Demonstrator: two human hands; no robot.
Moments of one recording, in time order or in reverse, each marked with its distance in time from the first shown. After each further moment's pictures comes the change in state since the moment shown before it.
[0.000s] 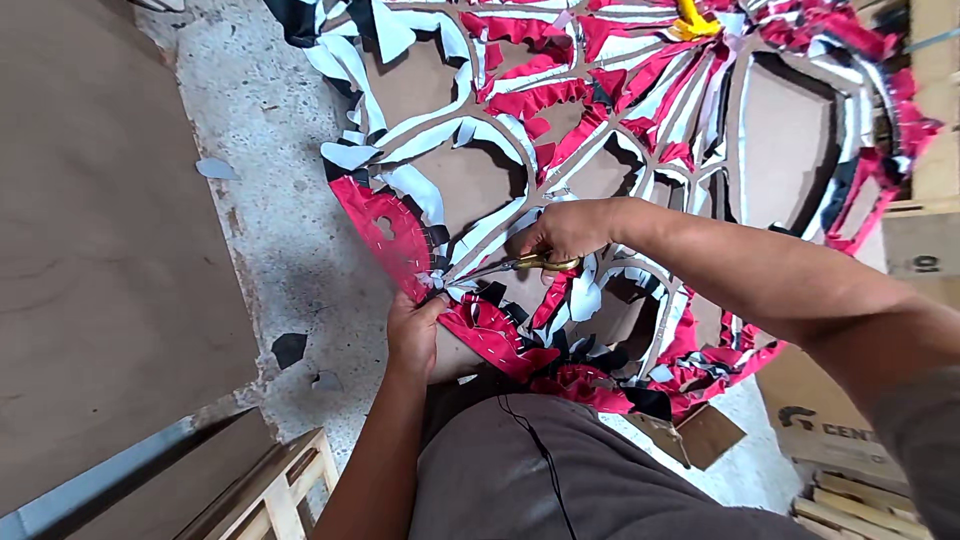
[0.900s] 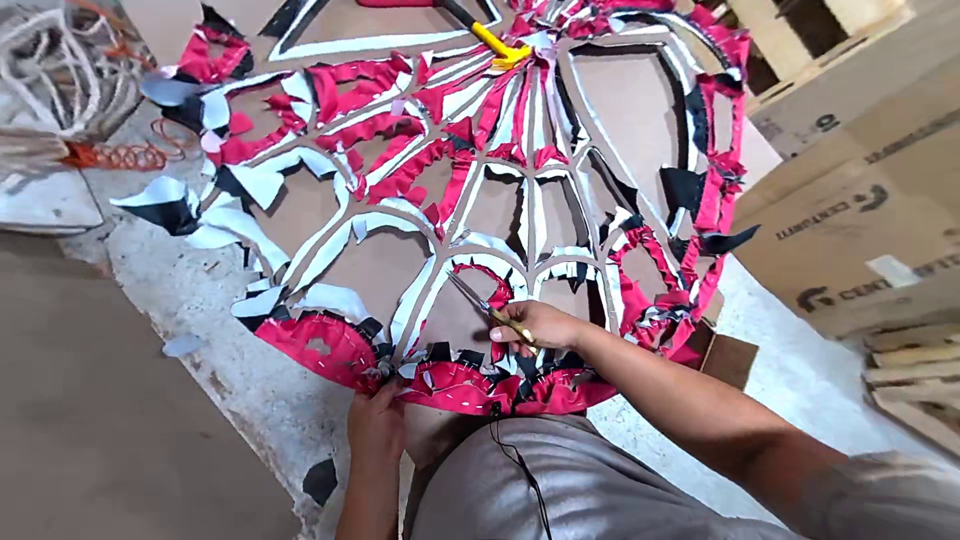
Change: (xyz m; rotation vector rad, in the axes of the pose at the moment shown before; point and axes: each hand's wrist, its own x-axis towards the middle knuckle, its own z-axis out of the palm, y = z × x) left_hand 0.008 0.012 -0.002 0.095 -0.127 -0.041; right_hand -0.052 -0.030 0.172 1.395 0.650 0.285
